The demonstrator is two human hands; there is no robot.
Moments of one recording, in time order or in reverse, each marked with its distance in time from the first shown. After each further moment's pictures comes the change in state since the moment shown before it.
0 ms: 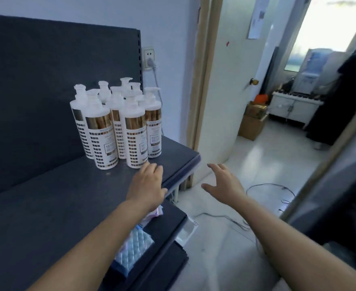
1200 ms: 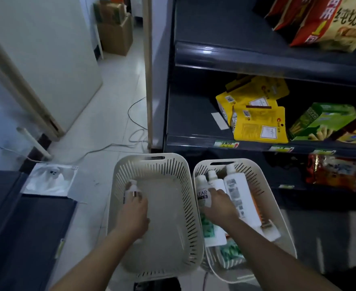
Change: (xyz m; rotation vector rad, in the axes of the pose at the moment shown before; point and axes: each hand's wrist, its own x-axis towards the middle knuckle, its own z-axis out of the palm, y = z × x) left_hand -0.186 0.411 0.286 0.114 -0.735 0.472; right_hand -0.419 0.417 0.014 0.072 -0.240 0.958
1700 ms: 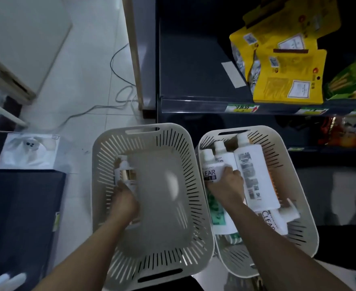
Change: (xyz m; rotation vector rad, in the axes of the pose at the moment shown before) left_hand 0.092 -0.046 0.119 -0.381 -0.164 -0.370; right_hand 0.055 0.007 0.041 0.247 0.097 0.367
